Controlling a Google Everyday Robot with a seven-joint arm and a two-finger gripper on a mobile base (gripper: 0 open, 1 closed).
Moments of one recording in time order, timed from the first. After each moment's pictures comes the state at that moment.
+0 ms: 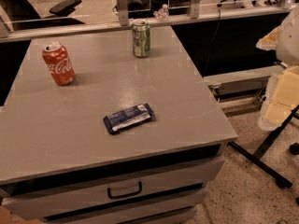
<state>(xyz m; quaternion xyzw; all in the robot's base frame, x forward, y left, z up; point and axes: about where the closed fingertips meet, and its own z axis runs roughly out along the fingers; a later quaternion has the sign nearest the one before) 0.438 -0.217 0.976 -0.60 0.78 -0.03 0.16</state>
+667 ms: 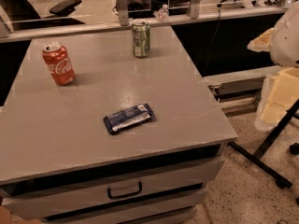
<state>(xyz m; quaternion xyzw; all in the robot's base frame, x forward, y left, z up) 0.442 -0.205 0.971 -0.63 0.76 -0.01 0.17</state>
